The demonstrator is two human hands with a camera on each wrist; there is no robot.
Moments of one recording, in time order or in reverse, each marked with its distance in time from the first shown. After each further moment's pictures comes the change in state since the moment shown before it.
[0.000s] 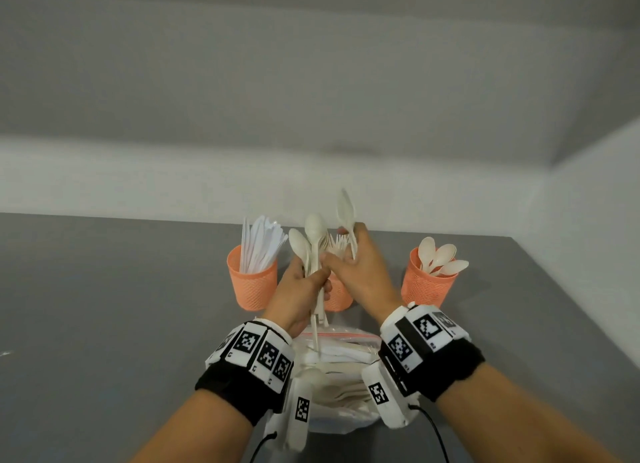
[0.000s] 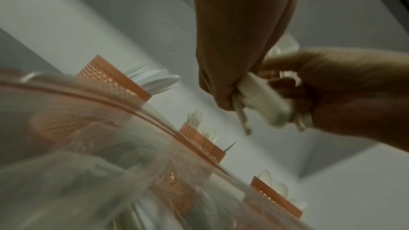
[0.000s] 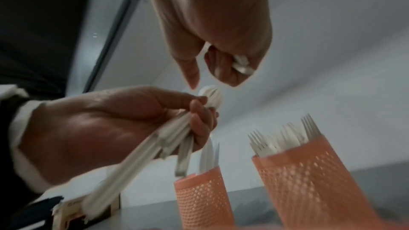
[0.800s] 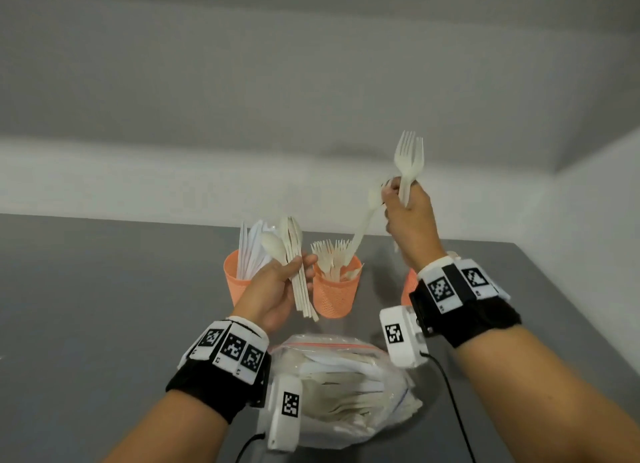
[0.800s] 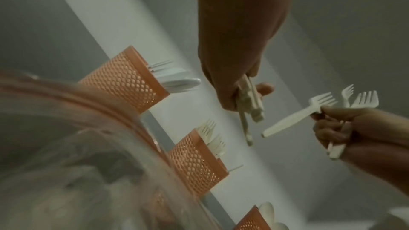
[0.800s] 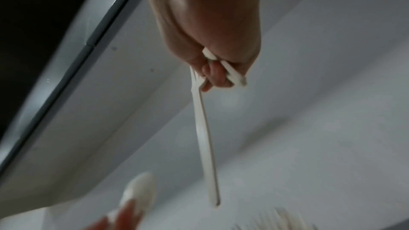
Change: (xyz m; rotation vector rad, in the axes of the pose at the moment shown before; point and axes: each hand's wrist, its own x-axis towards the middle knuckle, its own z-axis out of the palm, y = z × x) left_hand 0.012 0.018 -0.024 -0.335 0.017 -0.126; right_hand 0.066 -0.013 -0.057 0.128 0.243 -0.096
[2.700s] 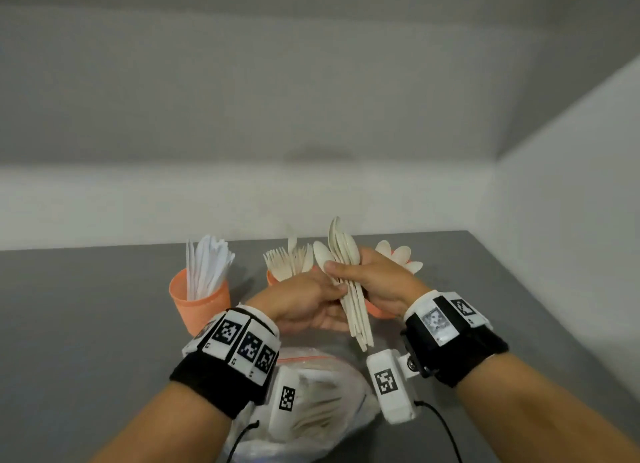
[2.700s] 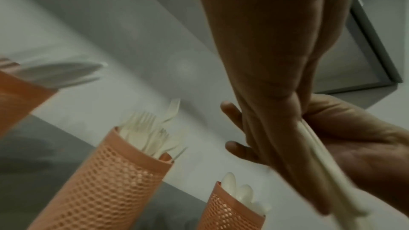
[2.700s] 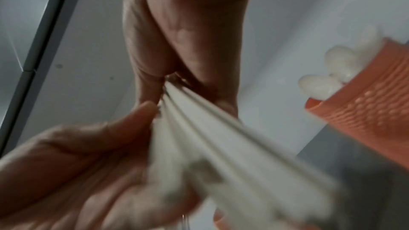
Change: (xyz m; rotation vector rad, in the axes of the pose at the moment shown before) left_hand 0.014 -0.028 0.084 0.517 -0.521 -0.338; right_hand -0.044 0.033 -0.048 0.341 -0.598 0.457
